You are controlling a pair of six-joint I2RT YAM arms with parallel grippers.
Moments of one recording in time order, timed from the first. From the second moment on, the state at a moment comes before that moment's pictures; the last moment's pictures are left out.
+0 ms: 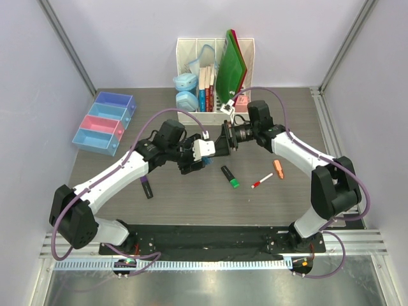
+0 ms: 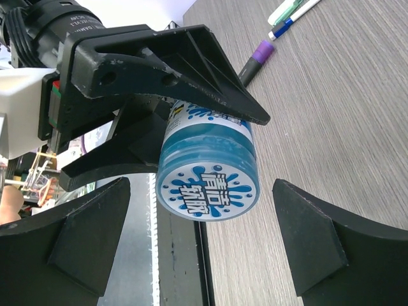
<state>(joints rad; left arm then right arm) -0.66 1.37 1.10 -0.50 0.42 0.71 0.42 1.60 1.14 -0.09 -1.13 0.26</state>
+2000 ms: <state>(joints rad) -0.63 1.20 0.96 -0.43 0.27 0.71 0.45 1.61 1.16 -0.34 -0.77 -0.01</state>
